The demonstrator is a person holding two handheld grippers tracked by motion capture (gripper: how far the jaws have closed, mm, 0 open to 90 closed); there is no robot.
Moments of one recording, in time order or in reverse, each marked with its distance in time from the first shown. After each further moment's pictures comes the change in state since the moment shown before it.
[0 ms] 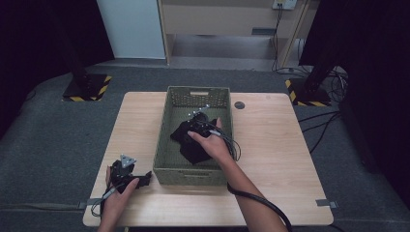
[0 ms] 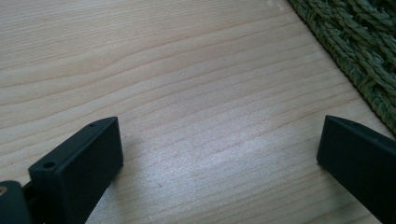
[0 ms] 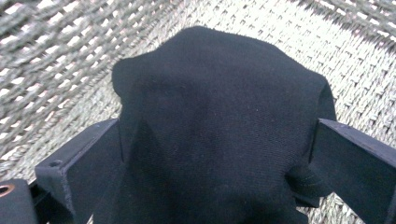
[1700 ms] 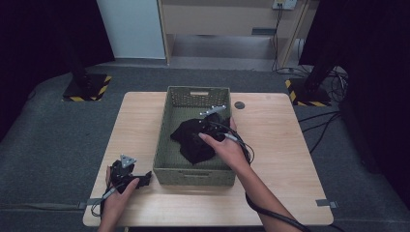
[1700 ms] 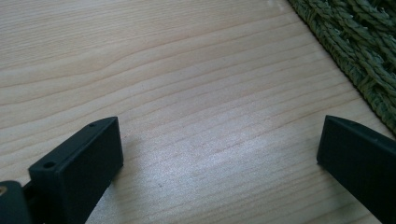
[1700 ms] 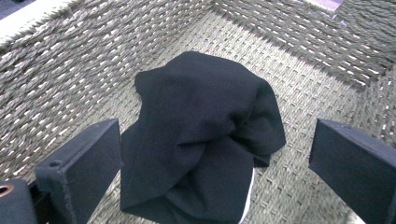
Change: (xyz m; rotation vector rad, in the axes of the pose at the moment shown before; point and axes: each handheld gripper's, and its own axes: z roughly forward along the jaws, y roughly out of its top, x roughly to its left) left arm 0.000 0.000 0.000 -0.001 0.000 0.000; right arm -0.004 -0.015 -0.078 -0.129 -0.011 -0.021
